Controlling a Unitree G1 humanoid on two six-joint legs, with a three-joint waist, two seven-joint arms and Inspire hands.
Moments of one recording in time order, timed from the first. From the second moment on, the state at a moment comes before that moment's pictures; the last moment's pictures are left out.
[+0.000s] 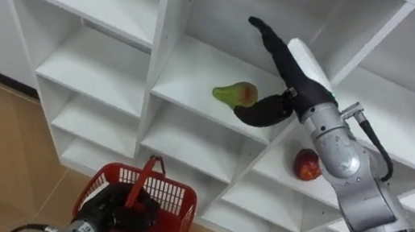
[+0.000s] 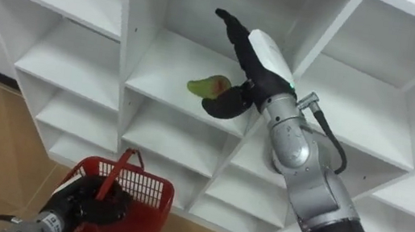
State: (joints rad) left arm 0.04 0.24 -0.16 0.71 -0.13 -0.07 -0.18; right arm -0.38 -0.37 0.31 0.34 -0.34 -0.09 0.01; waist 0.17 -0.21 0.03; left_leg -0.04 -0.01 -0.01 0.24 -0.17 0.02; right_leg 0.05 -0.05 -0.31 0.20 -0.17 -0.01
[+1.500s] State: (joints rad) left arm 0.04 0.25 -0.14 0.73 -0.04 -0.01 -0.23; right arm -0.57 -0.39 0.30 0.79 -0.35 -0.11 -0.03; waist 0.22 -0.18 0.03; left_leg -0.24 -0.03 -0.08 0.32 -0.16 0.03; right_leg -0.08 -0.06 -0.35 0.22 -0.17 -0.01
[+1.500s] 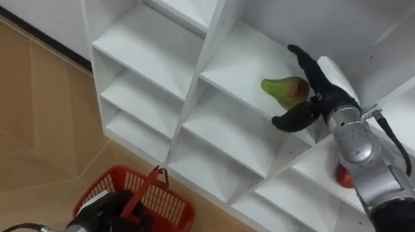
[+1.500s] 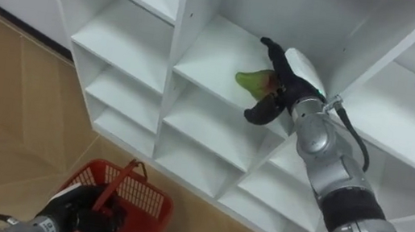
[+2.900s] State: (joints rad) left arm 0.01 0.24 -0.20 0.74 -0.08 0.00 -0.25; right arm -0.61 -0.39 0.32 0.90 -0.51 -0.14 -0.14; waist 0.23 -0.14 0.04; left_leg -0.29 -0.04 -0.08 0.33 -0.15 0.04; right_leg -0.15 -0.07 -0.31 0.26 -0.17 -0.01
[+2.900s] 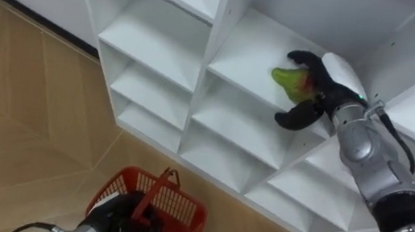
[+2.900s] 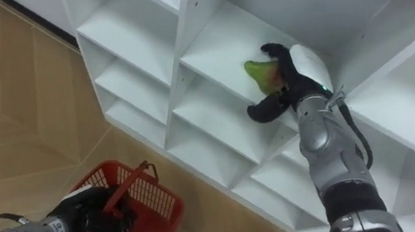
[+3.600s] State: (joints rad) left arm -0.02 0.24 -0.20 0.74 -0.08 0.01 -0.25; right arm -0.61 -0.39 0.33 0.92 -0.55 -0.15 -0.19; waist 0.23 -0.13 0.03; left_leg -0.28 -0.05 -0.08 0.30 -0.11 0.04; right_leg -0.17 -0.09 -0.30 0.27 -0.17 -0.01
